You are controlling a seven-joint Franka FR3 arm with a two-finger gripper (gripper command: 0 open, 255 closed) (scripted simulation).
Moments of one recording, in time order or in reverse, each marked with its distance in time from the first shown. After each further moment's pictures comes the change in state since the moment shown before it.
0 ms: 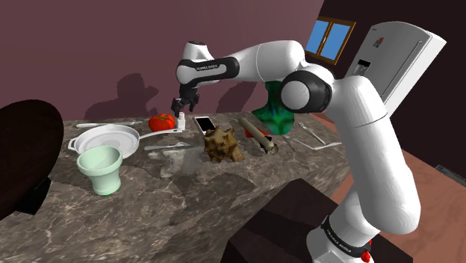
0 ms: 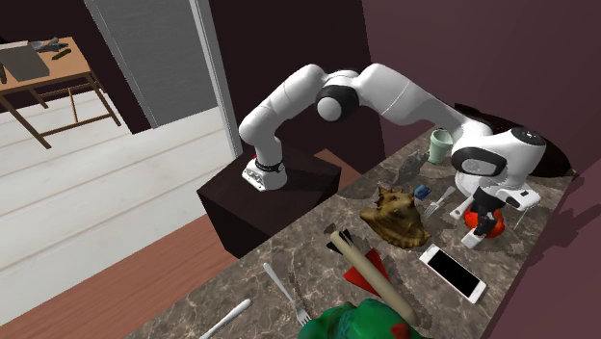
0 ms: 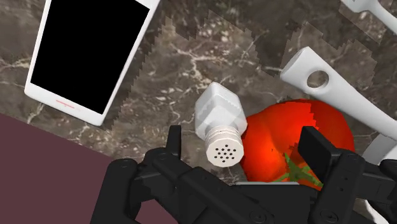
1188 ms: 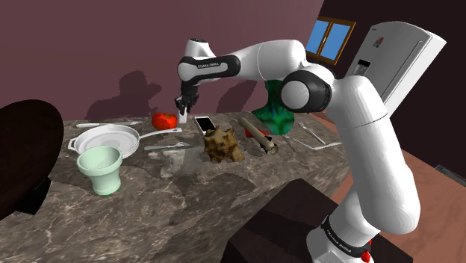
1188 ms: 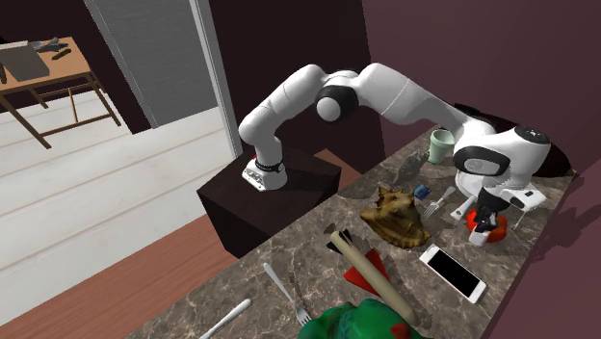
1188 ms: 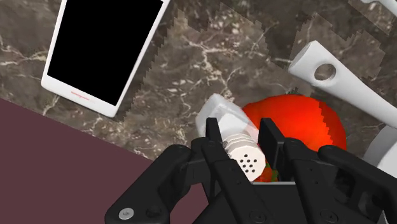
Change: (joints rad) arm -0.008 0.000 -0.007 0.022 -0.003 -0.008 -0.002
